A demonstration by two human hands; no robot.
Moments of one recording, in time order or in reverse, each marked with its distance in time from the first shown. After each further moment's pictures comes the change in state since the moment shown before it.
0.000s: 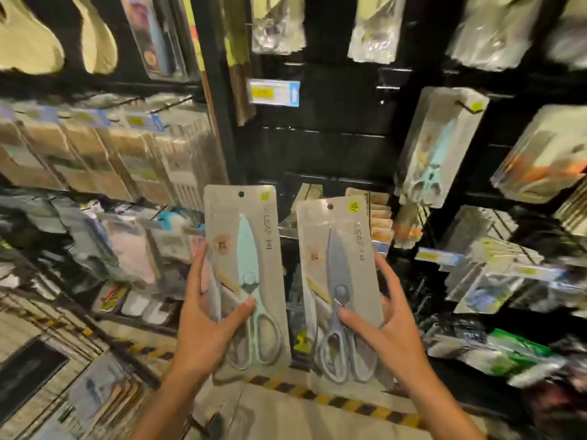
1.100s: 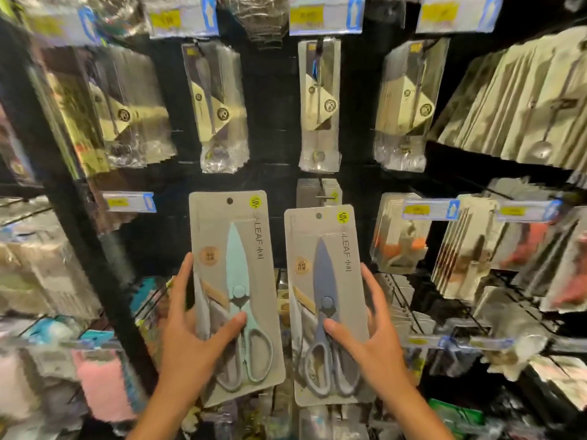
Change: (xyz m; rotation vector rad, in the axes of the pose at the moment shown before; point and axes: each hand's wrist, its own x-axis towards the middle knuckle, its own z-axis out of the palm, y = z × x) left_hand 0.062 0.115 0.220 -0.096 -0.095 0.253; right_hand 0.076 -0.053 -0.203 -0.032 0.205 -0.269
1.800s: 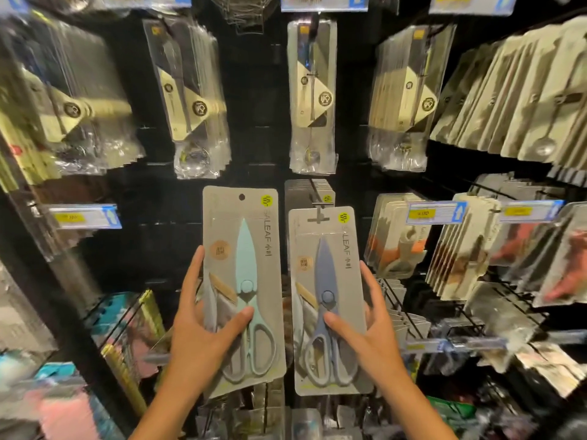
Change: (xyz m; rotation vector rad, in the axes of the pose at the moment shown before) left_hand 0.063 -0.036 0.024 0.020 -0.107 0.013; right_hand 0.053 0.045 0.006 -0.001 0.100 0.047
